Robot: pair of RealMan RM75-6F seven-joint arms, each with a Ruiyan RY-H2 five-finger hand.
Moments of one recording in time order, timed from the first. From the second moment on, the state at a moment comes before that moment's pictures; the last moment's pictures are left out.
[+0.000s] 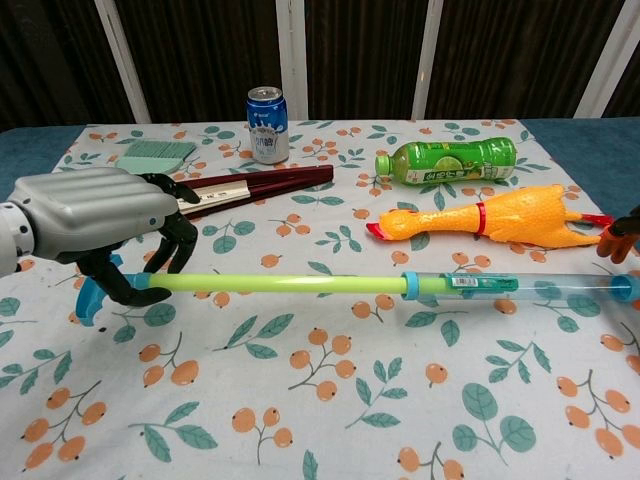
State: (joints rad) left arm -0.74 -1.41 0.00 -1.81 1.09 1.05 0.80; right arm 0.39 -1.39 0.11 -1.60 -1.06 1.13 -0.55
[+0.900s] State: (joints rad) left arm -0.72 -1.40 0.02 -1.78 1.10 1.05 0.75; right arm 0.40 -1.41 0.08 -1.56 -1.06 1.14 -0.55
